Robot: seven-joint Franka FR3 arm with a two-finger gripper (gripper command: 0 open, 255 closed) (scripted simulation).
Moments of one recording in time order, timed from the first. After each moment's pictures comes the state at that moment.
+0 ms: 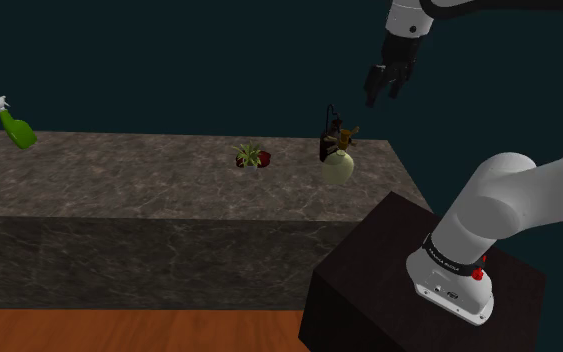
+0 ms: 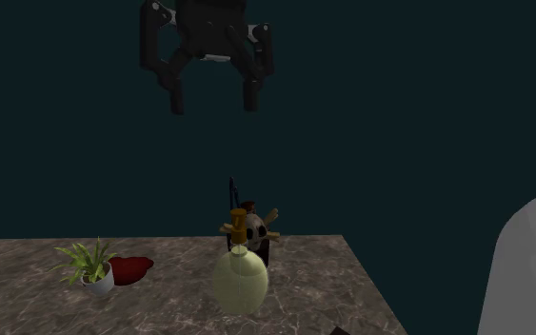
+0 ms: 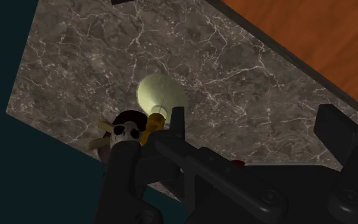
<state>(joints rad) -0.01 -0.82 -0.03 -2.42 -0.07 1.66 0.13</state>
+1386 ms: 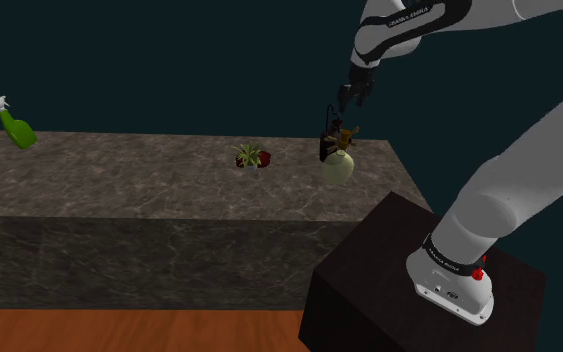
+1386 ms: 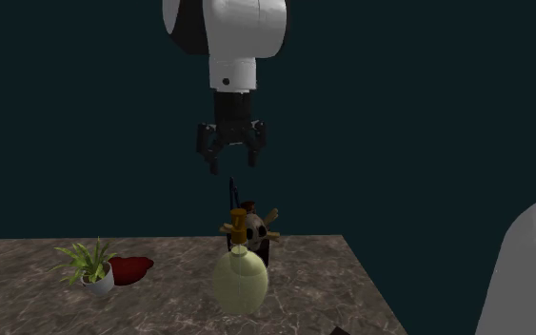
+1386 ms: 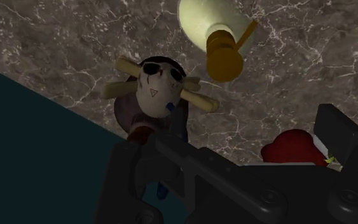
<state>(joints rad) -0.05 -0.23 -0.28 -2.27 -0.10 2.16 -0.13</state>
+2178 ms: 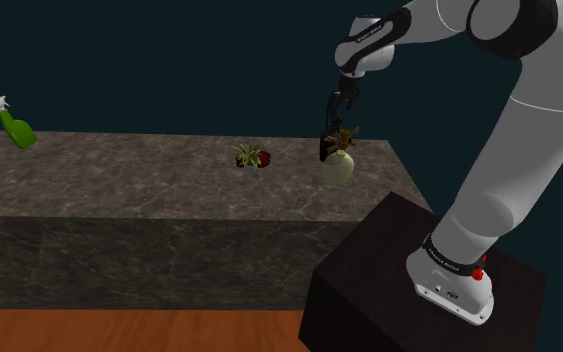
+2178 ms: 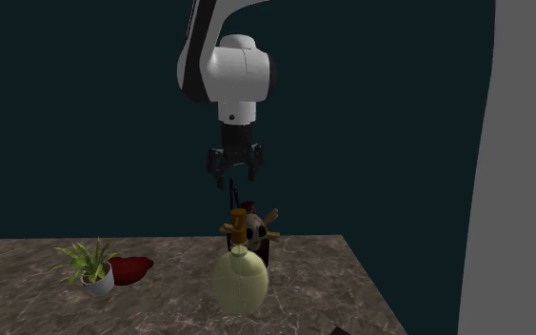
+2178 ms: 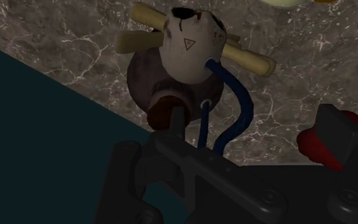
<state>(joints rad) -0.08 0.12 -0.34 -2.06 0.05 2.30 -0.30</state>
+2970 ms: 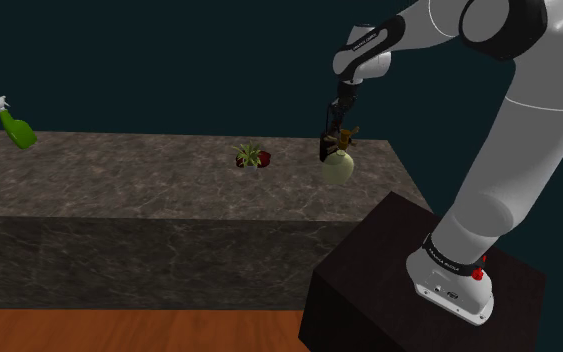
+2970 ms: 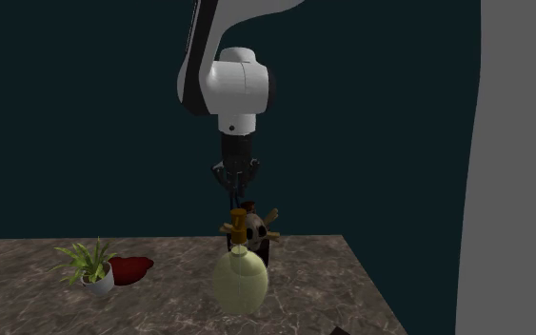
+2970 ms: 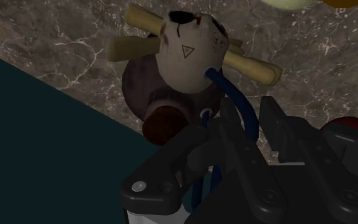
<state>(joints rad) -0.09 0.15 -0.34 -2.09 0.07 2.36 -0.31</state>
